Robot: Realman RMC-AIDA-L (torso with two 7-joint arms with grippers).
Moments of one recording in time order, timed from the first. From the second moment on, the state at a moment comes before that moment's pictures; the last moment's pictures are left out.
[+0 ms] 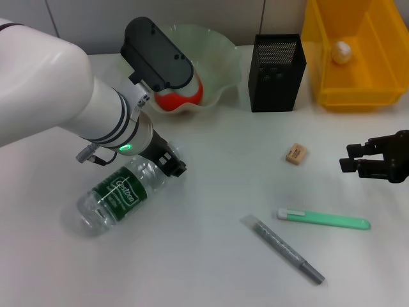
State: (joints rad) left arm -0.82 -2.08 1.85 1.01 2.59 1.02 -2.72; right arm 0.46 1.94 -0.56 -0.73 -2.22 -1.60 1.52
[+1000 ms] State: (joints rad) left arm -0.81 -2.08 1.87 1.01 2.59 1.02 -2.71; right arm 0.46 1.94 -0.56 -0.73 -2.22 -1.60 1.52
